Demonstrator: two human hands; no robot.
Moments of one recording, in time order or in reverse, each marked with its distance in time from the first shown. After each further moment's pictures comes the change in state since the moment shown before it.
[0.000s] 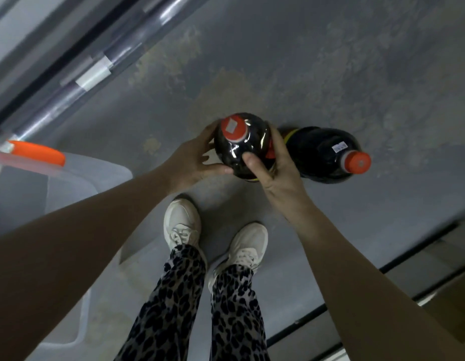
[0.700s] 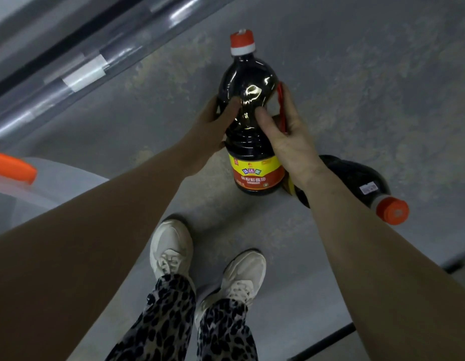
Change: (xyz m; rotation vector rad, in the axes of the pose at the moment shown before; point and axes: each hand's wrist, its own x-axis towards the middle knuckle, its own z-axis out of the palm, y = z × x) left_hand 0.088 0.011 -0.016 -0.617 0.254 -0.116; right_hand 0.118 -0.015 -0.004 -0.071 -0.030 0.025
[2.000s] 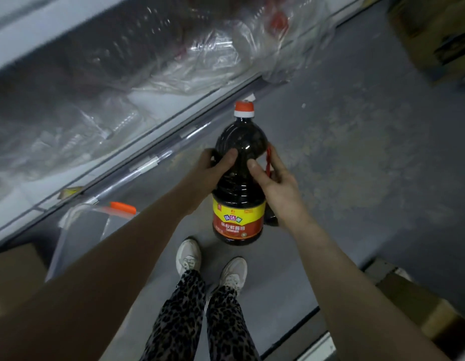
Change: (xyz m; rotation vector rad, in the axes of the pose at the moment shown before) left_hand -0.277 0.259 0.065 0.151 -0.010 0.087; right_hand -0.233 -0.273 -0.066 0.224 0.109 -0.029
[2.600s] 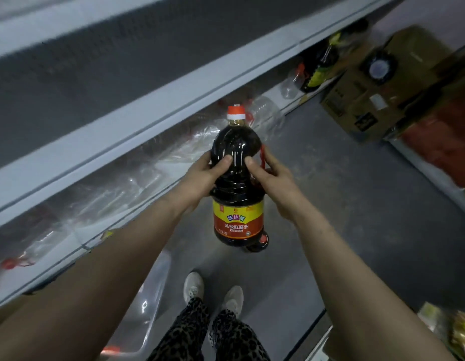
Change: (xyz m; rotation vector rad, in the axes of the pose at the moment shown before) left_hand -0.206 0.190 0.014 0.008 0.018 0.244; right_hand -0.170 -0.219 -0.022 -0.063 -0.050 -0.208
